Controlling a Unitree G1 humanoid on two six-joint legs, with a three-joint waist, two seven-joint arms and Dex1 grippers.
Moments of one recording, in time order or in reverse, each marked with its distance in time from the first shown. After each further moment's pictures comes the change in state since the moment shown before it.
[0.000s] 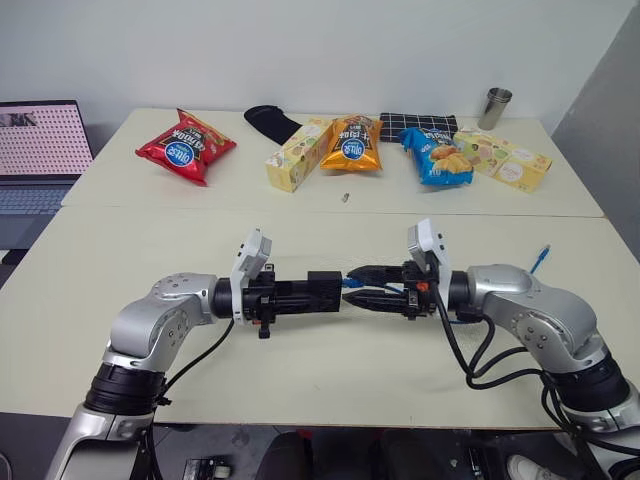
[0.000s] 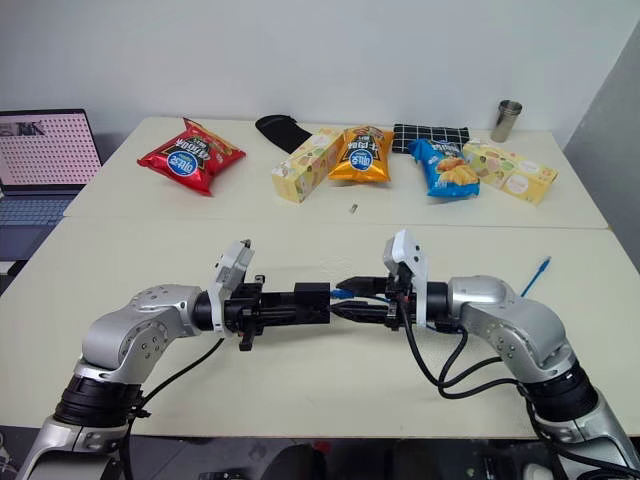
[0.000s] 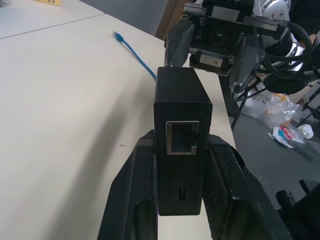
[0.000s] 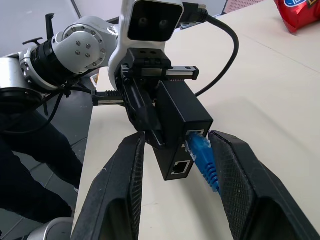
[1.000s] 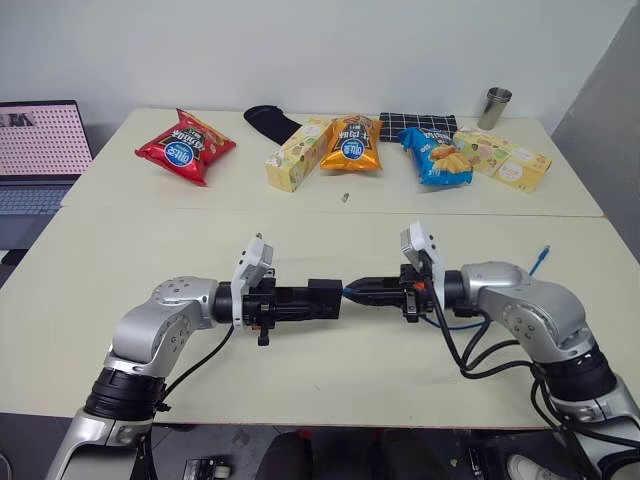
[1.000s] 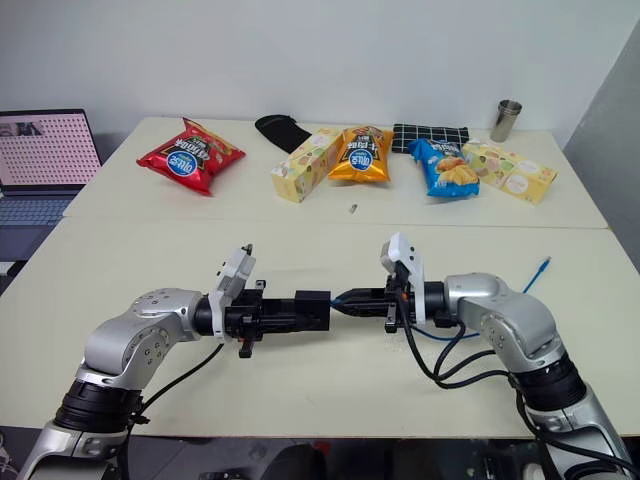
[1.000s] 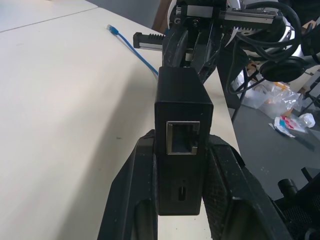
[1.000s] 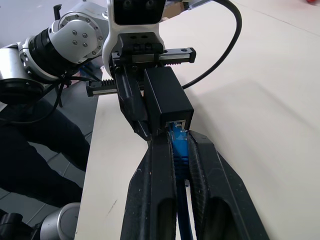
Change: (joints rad) left arm 0.023 0.004 -0.016 -0.003 0.035 -0.061 -0.033; right arm -0.040 0.034 0.001 0.074 -0.088 0.066 0.123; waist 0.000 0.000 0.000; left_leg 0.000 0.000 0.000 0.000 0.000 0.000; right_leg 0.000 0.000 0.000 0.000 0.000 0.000
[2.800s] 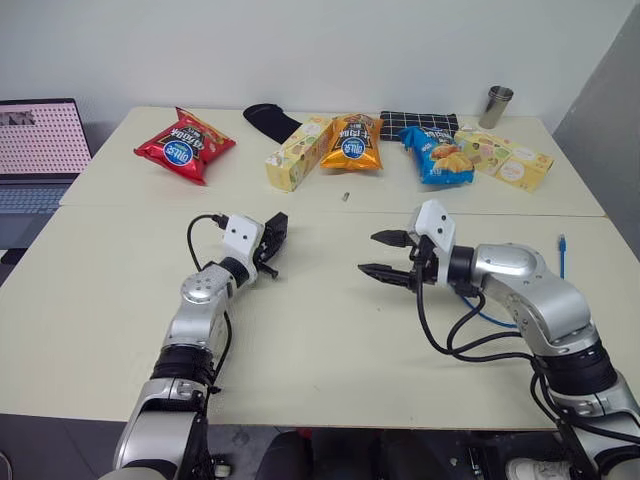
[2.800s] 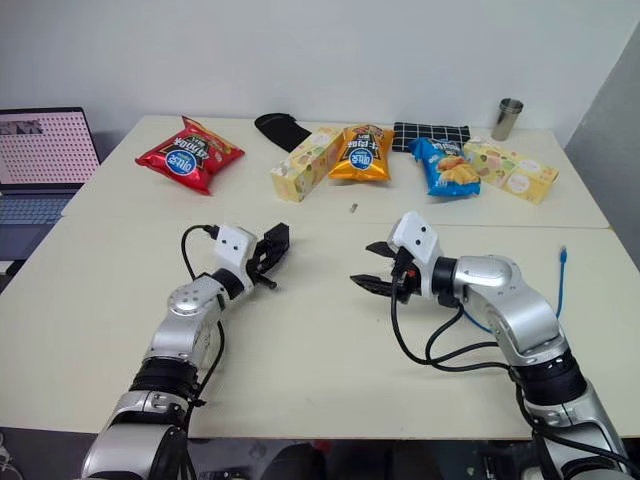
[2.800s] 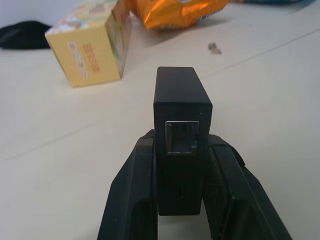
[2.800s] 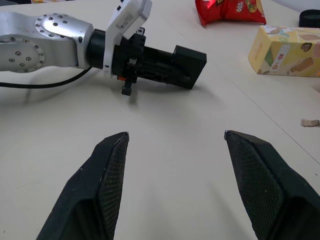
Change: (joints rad) left arm -0.178 -0.282 0.111 0.668 0.523 -0.676 0.785; right arm -0.022 0.019 -0.041 0.003 -0.325 -0.154 -0.129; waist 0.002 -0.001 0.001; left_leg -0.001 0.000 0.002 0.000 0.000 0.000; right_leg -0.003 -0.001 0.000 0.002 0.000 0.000
